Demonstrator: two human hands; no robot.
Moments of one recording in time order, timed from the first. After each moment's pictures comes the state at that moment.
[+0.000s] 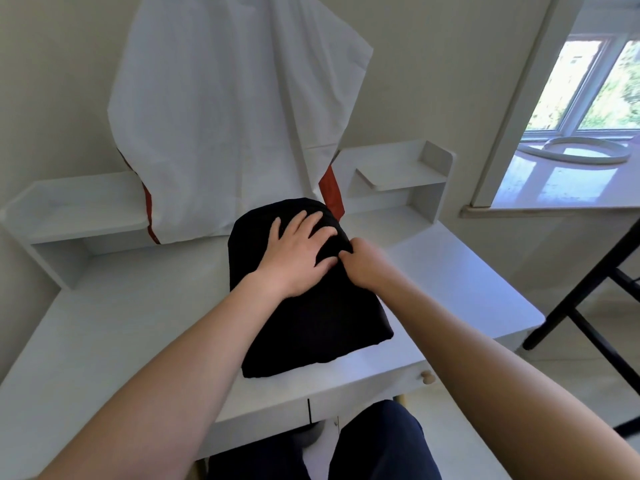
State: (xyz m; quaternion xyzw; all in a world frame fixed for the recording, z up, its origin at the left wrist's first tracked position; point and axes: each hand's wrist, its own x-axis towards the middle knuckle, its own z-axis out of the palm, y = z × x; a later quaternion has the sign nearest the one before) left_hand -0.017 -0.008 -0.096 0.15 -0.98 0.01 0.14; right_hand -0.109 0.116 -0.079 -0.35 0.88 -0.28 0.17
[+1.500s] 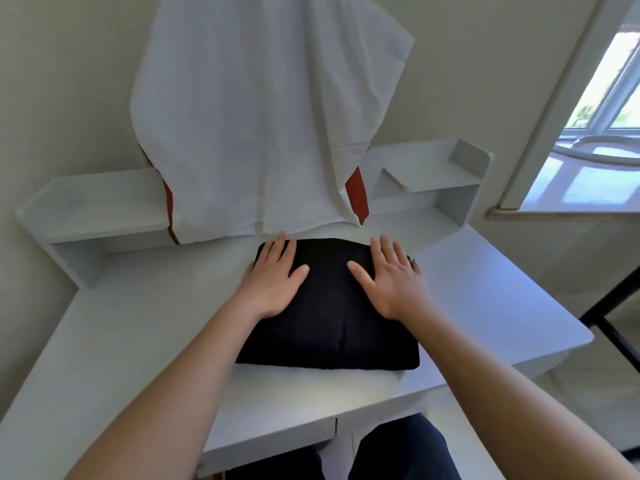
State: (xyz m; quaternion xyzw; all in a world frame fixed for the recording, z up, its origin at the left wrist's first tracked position) left_hand 0.032 -0.064 -0.133 0.30 -0.94 -0.17 0.04; right_hand -0.125 0.107 -0.145 -0.38 0.91 -0.13 0.03
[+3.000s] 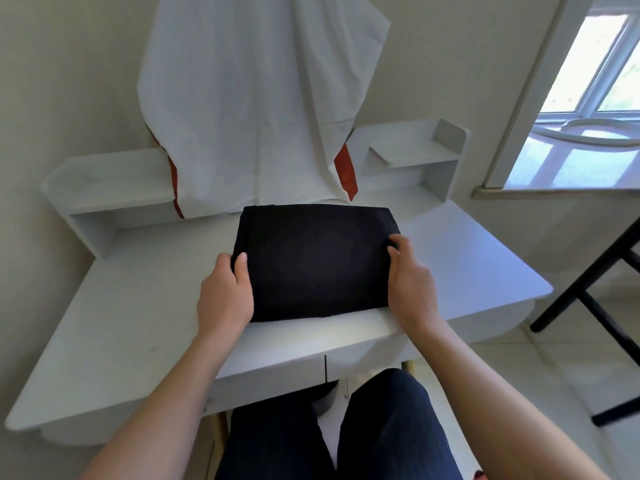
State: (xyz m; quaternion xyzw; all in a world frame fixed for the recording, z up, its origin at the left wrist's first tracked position) left_hand 0.120 -0.003 -0.145 0.47 -0.78 -0.23 0.34; right_hand -0.076 0.183 -0.156 -0.32 0.83 -0.45 -0.09
